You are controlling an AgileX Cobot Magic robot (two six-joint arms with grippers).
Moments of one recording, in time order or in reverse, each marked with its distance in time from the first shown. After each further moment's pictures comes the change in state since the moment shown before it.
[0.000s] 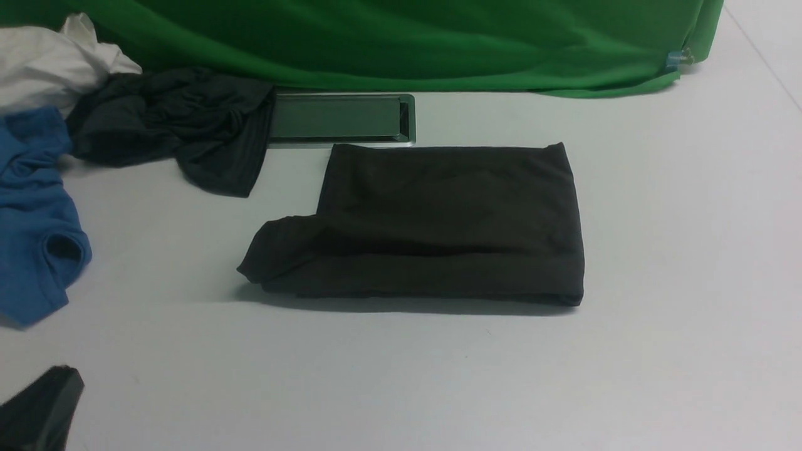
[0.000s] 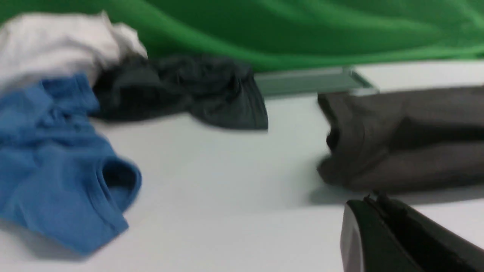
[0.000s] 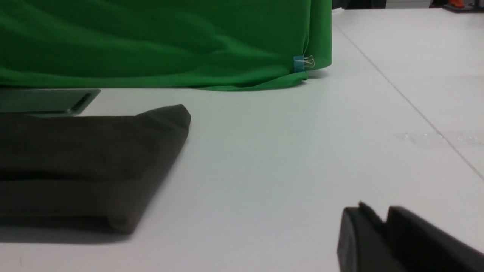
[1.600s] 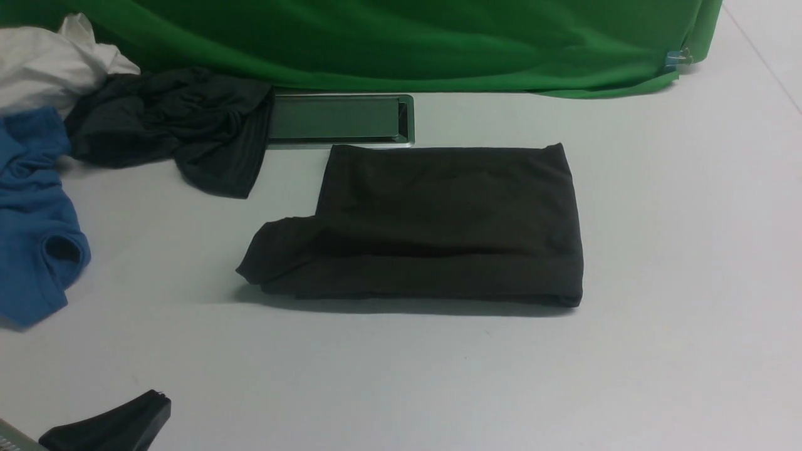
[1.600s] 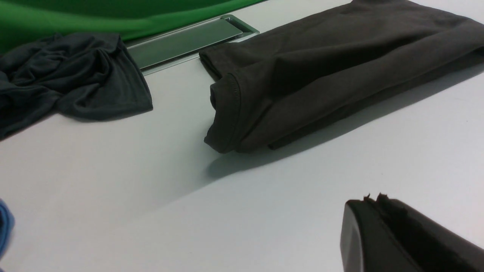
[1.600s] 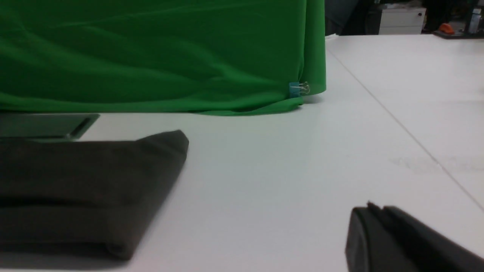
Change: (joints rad) right arm 0.000 0.004 -0.006 -0.001 -0.050 -0.003; left arm -0.296 0.191 -0.001 -0.054 -0.074 0.202
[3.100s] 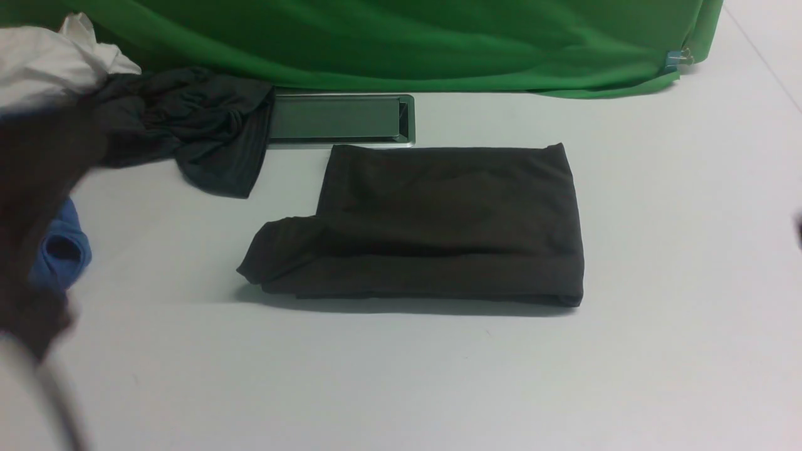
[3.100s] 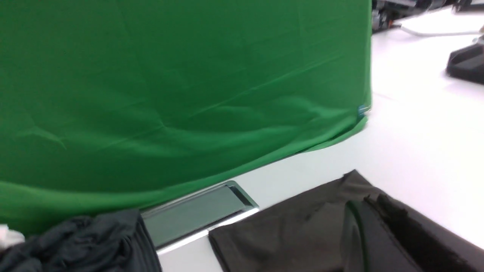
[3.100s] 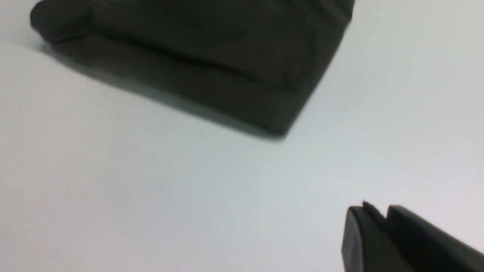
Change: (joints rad) right arm 0.379 0.780 -0.913 -0.024 0.829 0.095; left arm 0.000 0.264 -0.595 -0.051 0.132 -0.026
